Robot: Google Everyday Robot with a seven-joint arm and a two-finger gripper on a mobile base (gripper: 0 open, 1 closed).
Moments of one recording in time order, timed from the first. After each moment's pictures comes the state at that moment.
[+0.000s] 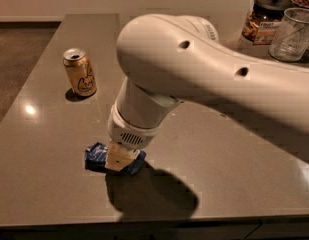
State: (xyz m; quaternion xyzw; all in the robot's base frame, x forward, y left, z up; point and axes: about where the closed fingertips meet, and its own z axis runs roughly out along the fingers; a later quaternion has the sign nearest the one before) arm 0.392 0.066 0.848 -0.65 0.73 0.12 0.16
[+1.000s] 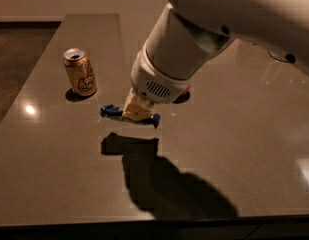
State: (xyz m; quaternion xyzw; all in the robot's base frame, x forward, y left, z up) arm 0.429 0.029 0.930 -0.62 0.75 0.11 0.22
